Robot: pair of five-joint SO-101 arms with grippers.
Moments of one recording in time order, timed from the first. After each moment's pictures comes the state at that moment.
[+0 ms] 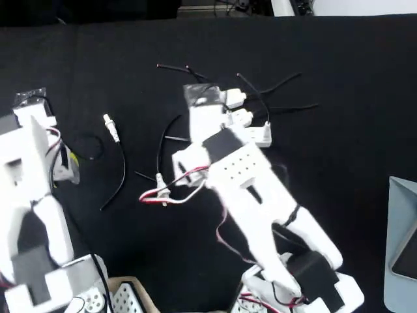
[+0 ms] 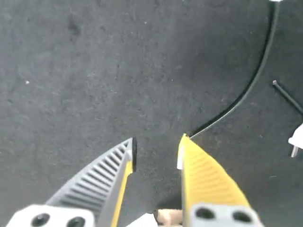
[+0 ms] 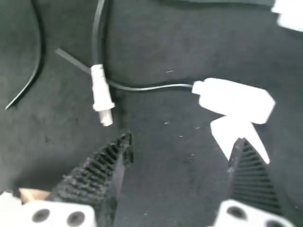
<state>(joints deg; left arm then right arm) -28.6 -12.8 20.0 87.3 -9.9 -34.8 -15.8 22.9 79.2 -26.9</state>
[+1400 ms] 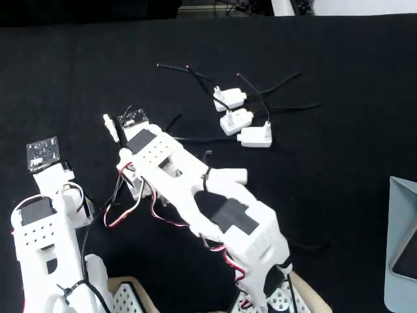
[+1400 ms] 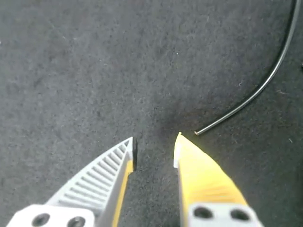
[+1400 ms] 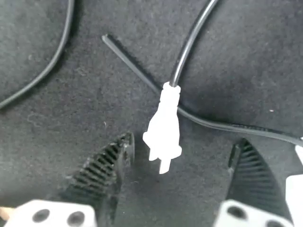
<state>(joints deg) -28.7 -54.2 69.3 64.6 -5.5 -46.9 26.2 -3.3 78.8 -25.8</state>
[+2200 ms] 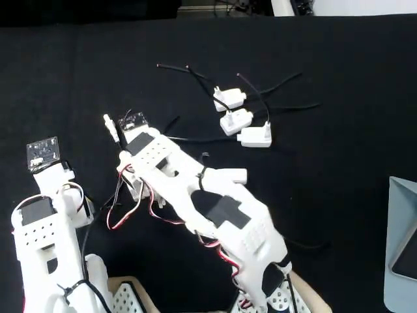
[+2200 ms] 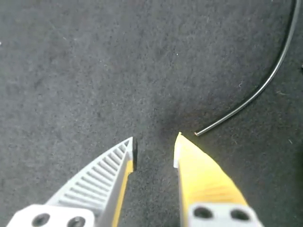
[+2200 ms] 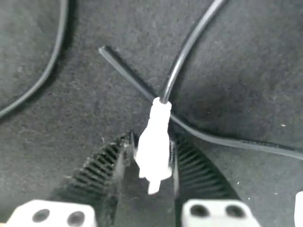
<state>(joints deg) -28.7 -54.2 69.3 64.4 -5.5 -46.9 30.5 -4.4 75.9 -25.8</state>
